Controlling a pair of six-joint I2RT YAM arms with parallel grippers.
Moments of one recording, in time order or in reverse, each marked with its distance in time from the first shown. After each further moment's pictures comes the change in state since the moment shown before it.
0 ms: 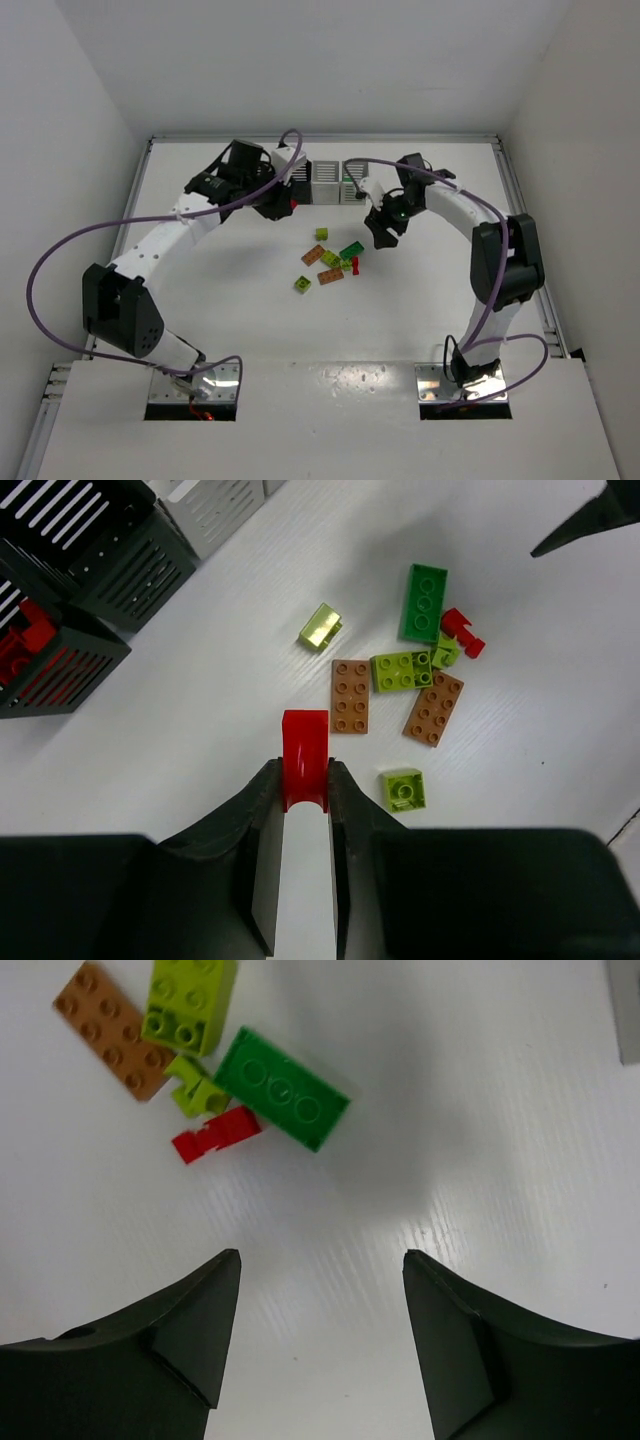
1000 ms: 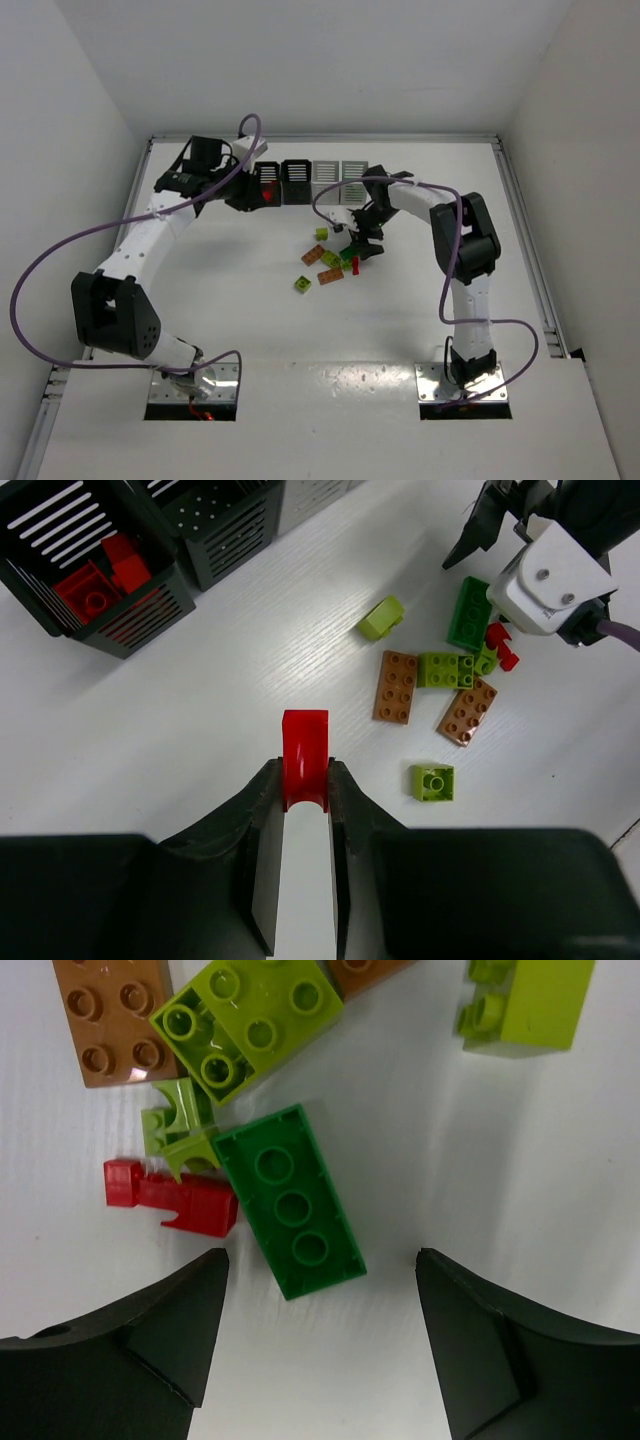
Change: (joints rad) left arm 0.220 -0.028 -0.031 0.003 0.124 -0.027; right arm 0.109 0.301 0.182 -0.108 -0.045 -0.618
